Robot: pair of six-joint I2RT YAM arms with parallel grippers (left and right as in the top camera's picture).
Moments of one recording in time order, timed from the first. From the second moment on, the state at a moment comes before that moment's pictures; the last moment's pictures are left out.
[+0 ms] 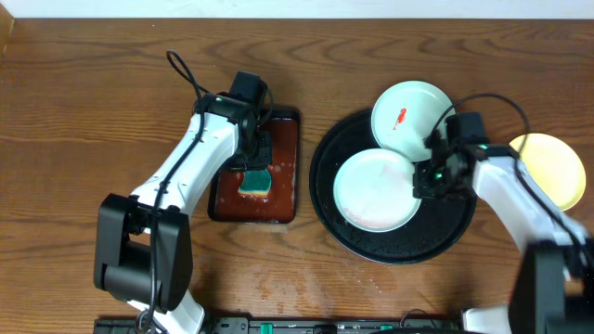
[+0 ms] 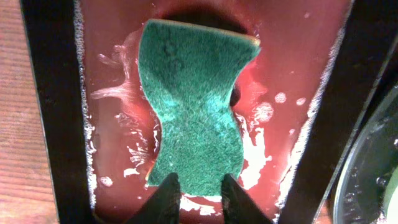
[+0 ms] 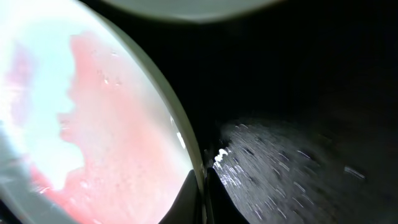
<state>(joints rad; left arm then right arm) -0.30 1.80 1.33 -1.00 0.04 -0.38 0.06 1.61 0.93 -0.73 -0.22 0.15</state>
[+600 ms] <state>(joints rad) -0.30 1.30 1.37 -1.06 0.04 -0.38 0.51 1.20 0.93 -0.74 0.53 0.18</state>
